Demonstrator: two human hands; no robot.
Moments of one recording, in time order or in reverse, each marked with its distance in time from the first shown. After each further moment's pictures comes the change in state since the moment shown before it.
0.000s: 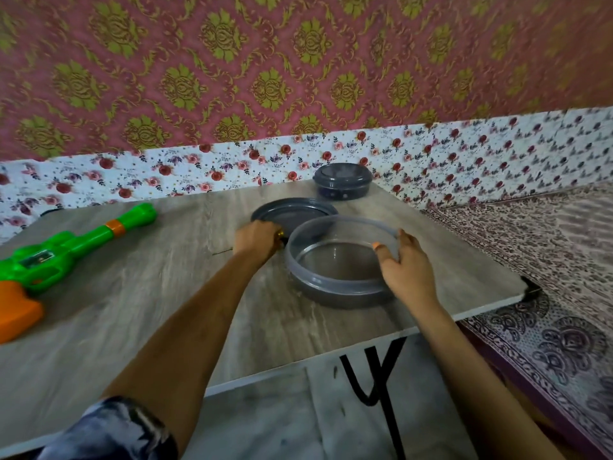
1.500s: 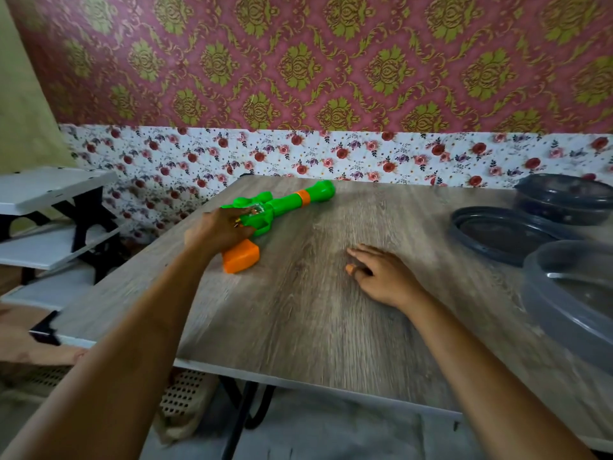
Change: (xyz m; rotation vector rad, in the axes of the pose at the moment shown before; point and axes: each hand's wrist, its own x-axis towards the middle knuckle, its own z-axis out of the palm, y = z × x) left_hand -0.122 -0.333 -0.089 -0.123 -0.016 -0.555; right_hand -0.040 -0.182 0.234 -0.228 -0.614 -0.739
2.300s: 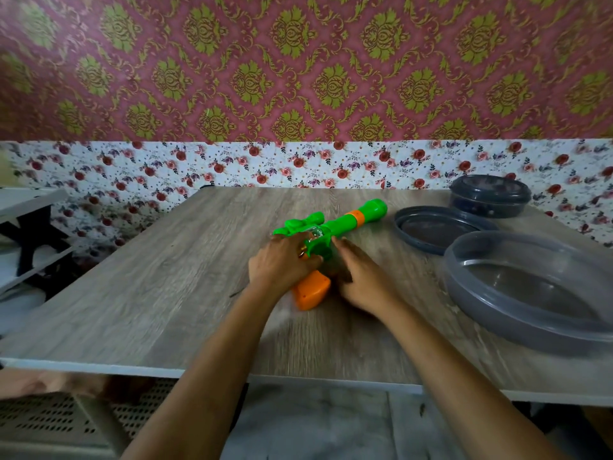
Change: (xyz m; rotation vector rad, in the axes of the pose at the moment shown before) left_hand -0.088 0.157 0.054 -0.034 0.002 0.249; right_hand -0.050 0.017 -0.028 0.099 0.141 0.031
